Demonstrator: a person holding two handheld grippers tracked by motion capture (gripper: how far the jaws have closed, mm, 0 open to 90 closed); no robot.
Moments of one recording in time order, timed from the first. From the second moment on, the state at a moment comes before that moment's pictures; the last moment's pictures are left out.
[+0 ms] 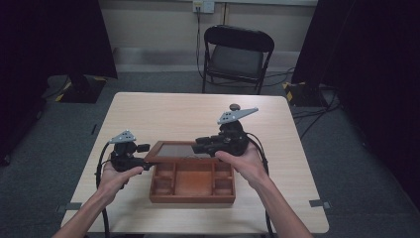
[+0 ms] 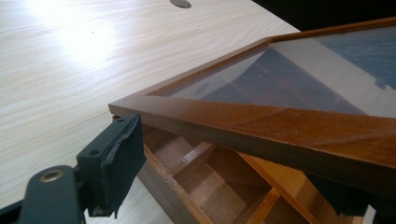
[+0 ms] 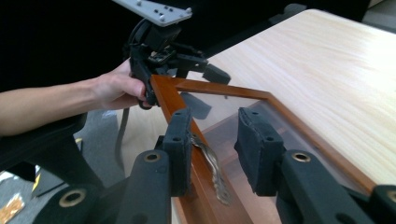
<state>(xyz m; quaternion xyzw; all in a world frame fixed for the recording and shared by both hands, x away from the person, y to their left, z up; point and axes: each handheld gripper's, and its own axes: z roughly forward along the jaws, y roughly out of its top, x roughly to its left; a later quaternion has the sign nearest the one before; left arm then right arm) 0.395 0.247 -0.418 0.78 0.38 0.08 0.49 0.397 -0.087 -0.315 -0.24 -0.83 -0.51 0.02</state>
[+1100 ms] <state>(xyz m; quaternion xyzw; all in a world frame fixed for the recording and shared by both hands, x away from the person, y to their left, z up) 0.399 0.245 -0.425 0.78 0.39 0.08 0.48 0.404 -0.078 -0.344 -0.22 -0.86 -0.47 0.06</state>
